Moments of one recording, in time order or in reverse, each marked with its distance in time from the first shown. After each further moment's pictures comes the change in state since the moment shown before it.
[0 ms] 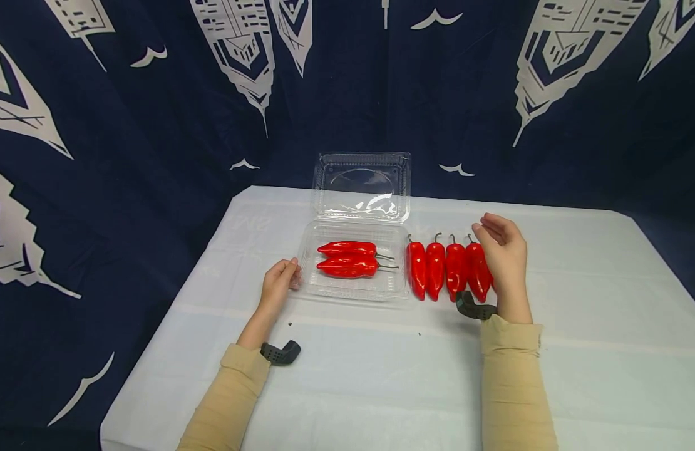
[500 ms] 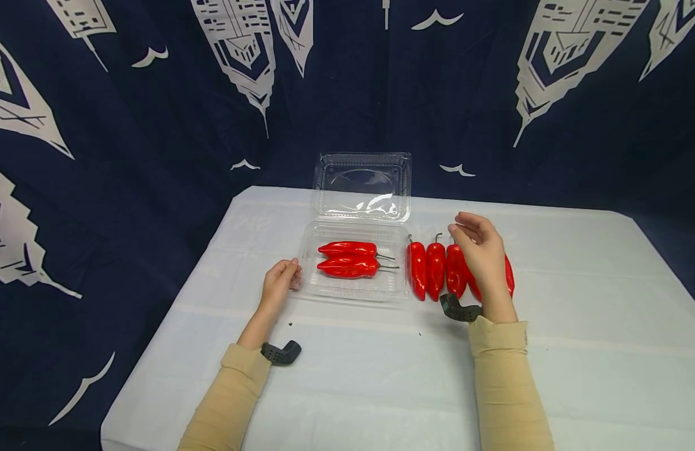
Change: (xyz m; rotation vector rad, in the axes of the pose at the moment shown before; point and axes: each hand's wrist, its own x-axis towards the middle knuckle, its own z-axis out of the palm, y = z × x) left_hand 0.000 0.000 -0.001 -0.023 -0.013 -0.002; right_hand -0.014 -0.019 0.030 0.034 -0.115 -0.087
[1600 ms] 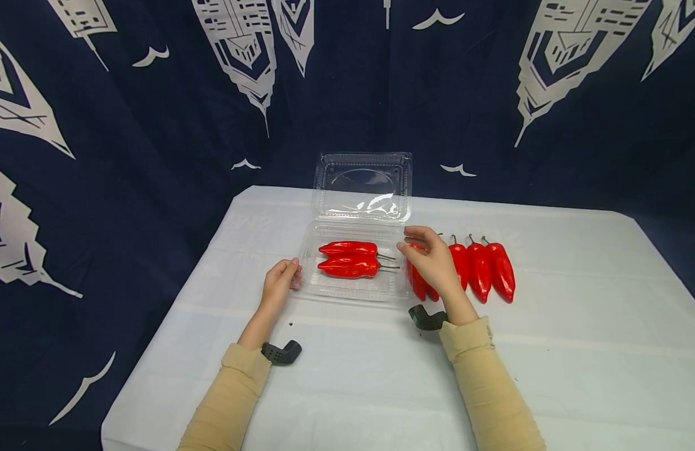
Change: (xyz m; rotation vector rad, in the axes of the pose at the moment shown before) left_hand 0.015 -0.031 -0.002 -0.018 0.041 0.016; right_hand -0.070 -0.128 0.037 0.034 -0.360 -0.001
